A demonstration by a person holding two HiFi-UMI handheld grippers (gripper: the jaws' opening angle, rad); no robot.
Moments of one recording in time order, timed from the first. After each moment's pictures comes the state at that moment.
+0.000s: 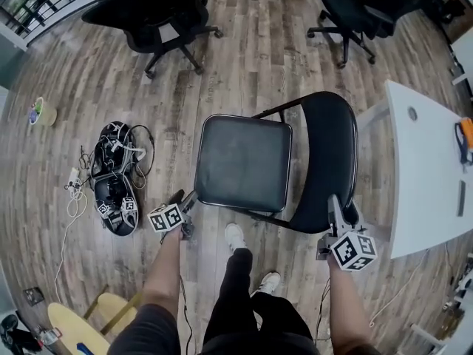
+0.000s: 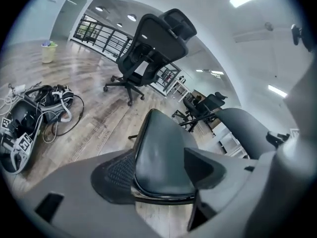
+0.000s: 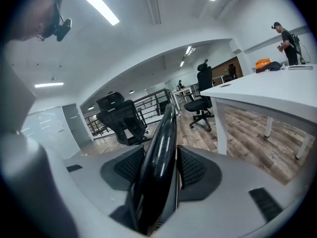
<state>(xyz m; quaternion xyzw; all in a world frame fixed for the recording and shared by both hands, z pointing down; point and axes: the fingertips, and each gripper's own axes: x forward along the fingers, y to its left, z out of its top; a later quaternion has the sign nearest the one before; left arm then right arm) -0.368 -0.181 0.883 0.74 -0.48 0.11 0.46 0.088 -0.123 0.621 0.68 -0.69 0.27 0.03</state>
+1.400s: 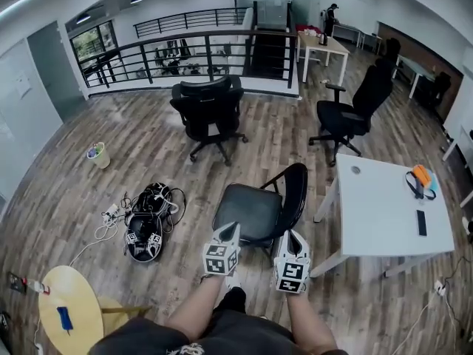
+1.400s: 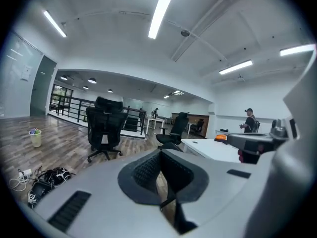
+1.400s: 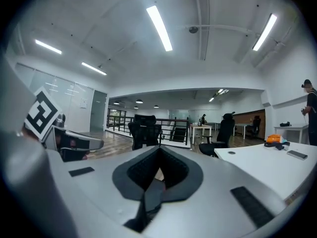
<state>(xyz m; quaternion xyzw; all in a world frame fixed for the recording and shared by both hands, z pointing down) -0.165 0.085 0.418 0.84 -0.52 0.06 0.14 0.000 0.122 0.388 0.64 -0.76 0.01 0.07</state>
